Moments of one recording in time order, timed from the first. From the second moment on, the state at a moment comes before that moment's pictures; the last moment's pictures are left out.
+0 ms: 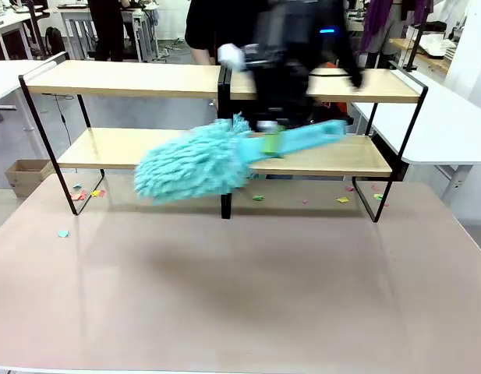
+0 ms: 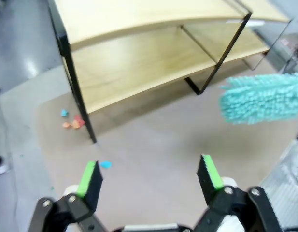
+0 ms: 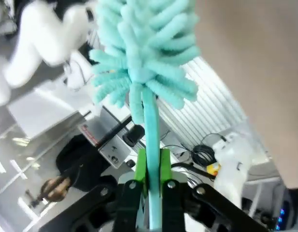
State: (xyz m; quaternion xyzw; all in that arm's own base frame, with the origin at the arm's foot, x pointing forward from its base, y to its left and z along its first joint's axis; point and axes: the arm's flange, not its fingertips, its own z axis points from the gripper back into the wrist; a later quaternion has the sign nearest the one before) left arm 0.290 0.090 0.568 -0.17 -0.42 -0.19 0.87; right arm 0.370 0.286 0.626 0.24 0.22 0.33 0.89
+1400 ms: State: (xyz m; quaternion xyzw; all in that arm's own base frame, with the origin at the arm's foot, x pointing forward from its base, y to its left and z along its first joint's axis) left arm 0.290 0.090 0.569 -0.17 -0.42 -0.19 0.87; right arm 0.238 0.007 0.576 0.43 0.07 0.27 0.86
